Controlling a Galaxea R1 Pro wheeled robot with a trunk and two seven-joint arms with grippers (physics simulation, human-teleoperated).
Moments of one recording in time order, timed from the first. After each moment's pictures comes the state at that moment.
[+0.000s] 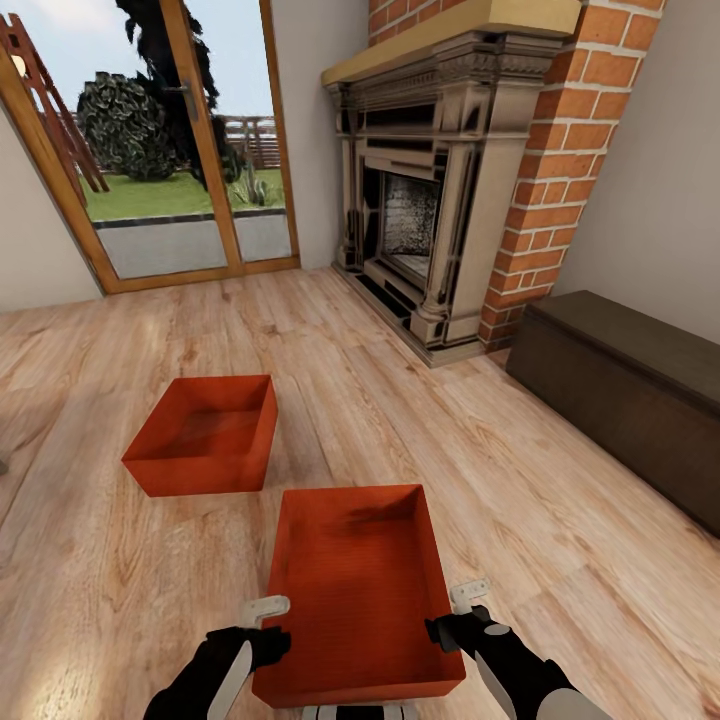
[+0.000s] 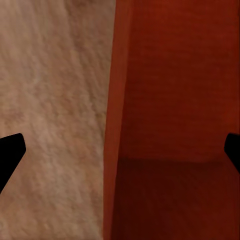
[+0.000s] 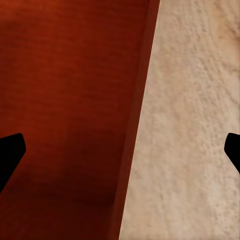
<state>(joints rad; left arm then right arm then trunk) -0.40 -0.09 0.00 -0.66 0.16 0.48 0.13 -0.56 0.04 0.07 -0.31 0.13 0.09 0.09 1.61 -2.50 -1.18</state>
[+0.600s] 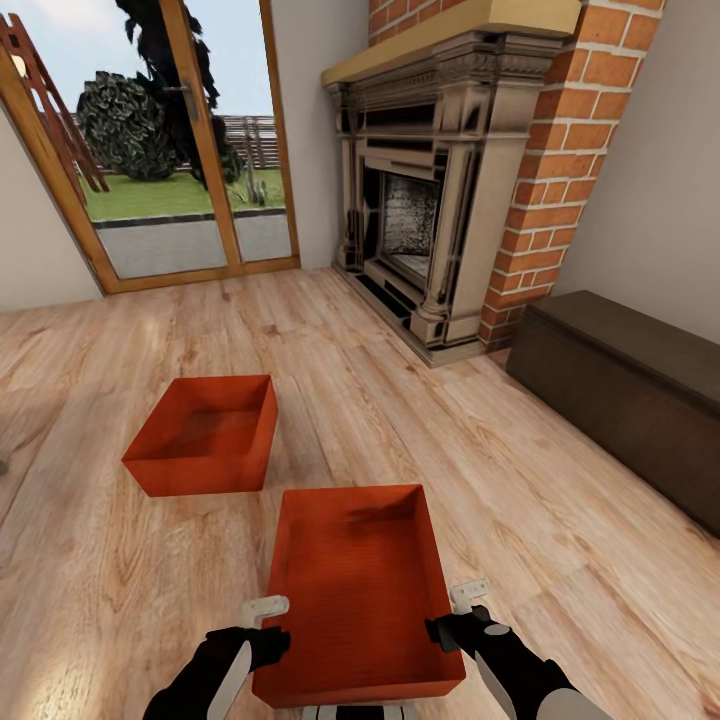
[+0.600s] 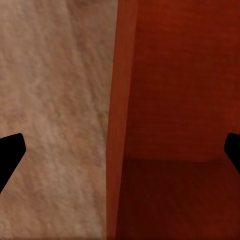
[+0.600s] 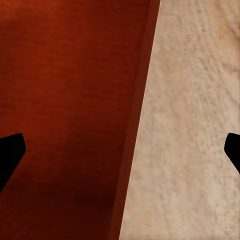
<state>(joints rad) -0.40 -0.09 0.00 -0.66 0.16 0.48 0.13 -0.56 0.04 0.07 -0.31 0.13 0.09 0.09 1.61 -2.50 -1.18</state>
